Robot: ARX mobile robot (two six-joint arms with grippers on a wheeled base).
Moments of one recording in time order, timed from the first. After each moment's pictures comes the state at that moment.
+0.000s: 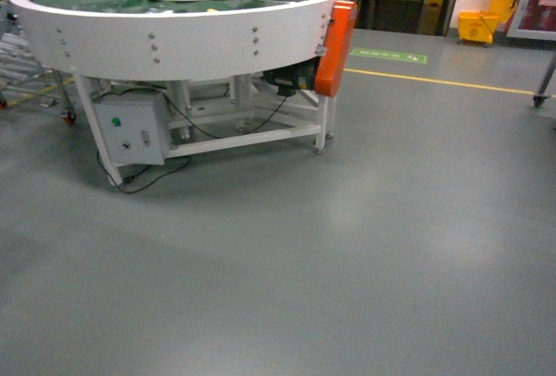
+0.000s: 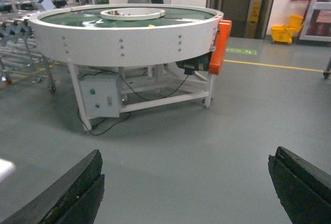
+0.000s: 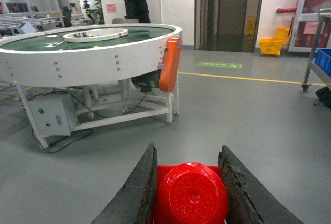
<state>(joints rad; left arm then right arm) 0.00 0.01 0.01 -0.01 0.00 0.00 -0.01 0.40 0.01 0.46 -0.03 0.08</state>
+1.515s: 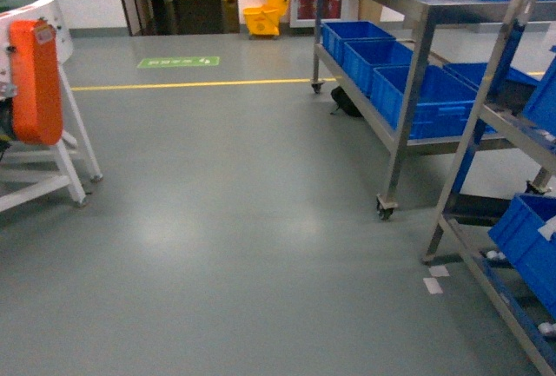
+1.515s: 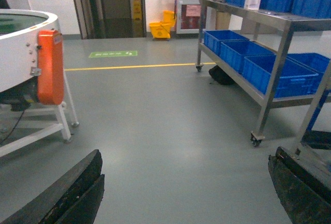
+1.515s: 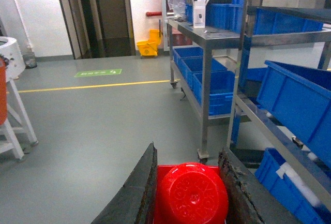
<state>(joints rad) 0.00 0.01 0.01 0.00 0.00 0.00 -0.01 0.40 0.01 0.46 -0.03 0.08</state>
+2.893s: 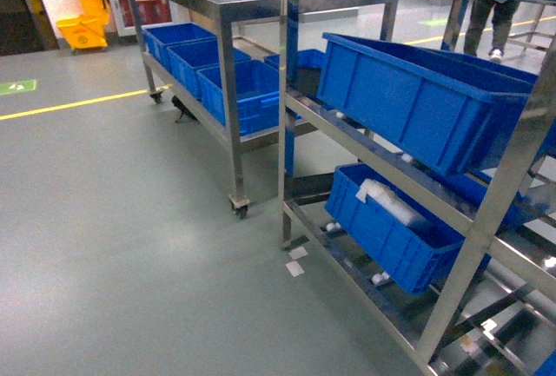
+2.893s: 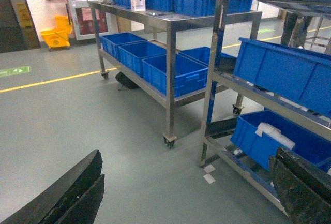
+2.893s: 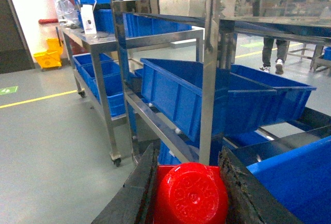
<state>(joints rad) 0.00 0.01 0.01 0.00 0.00 0.00 -0.01 0.40 0.01 0.46 -0.03 0.08</state>
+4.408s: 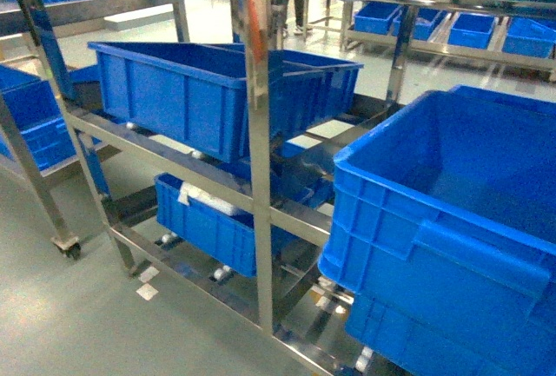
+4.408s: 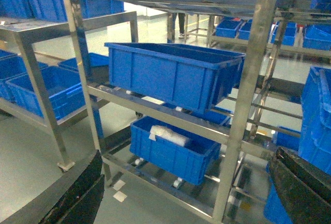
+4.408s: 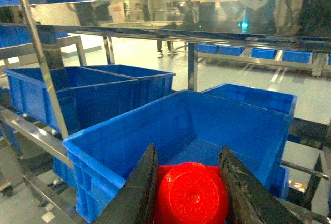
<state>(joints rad) 0.00 0.01 0.01 0.00 0.00 0.00 -0.01 0.40 0.01 0.46 -0.03 0.08</state>
